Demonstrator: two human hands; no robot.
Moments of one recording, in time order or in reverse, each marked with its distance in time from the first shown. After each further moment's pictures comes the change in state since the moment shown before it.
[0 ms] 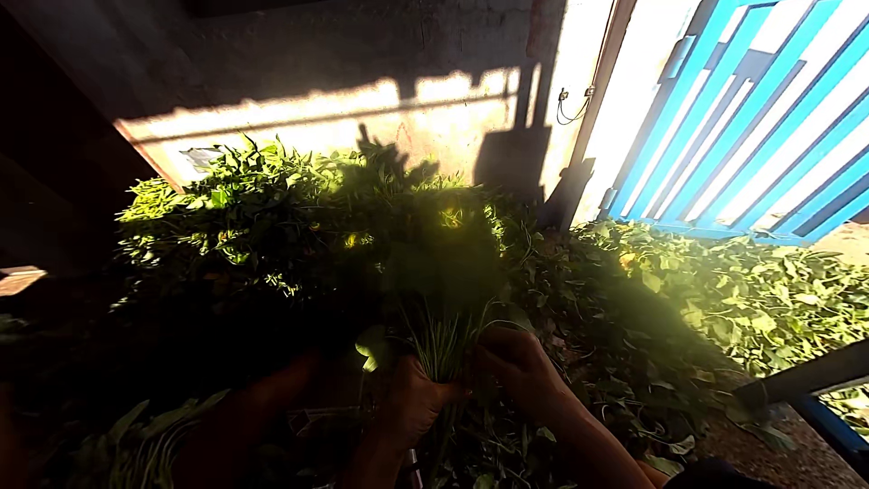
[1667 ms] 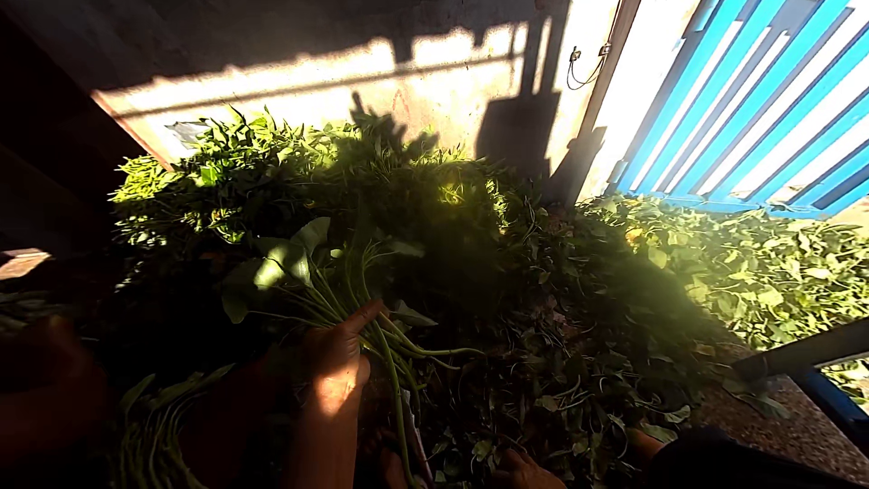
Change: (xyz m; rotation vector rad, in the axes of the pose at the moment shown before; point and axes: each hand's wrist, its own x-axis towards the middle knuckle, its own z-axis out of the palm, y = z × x) left_hand 0.014 0.034 -0.039 -0.228 0.757 0.151; right_hand -0.163 0.131 0.042 -0.629 -0.661 0.424
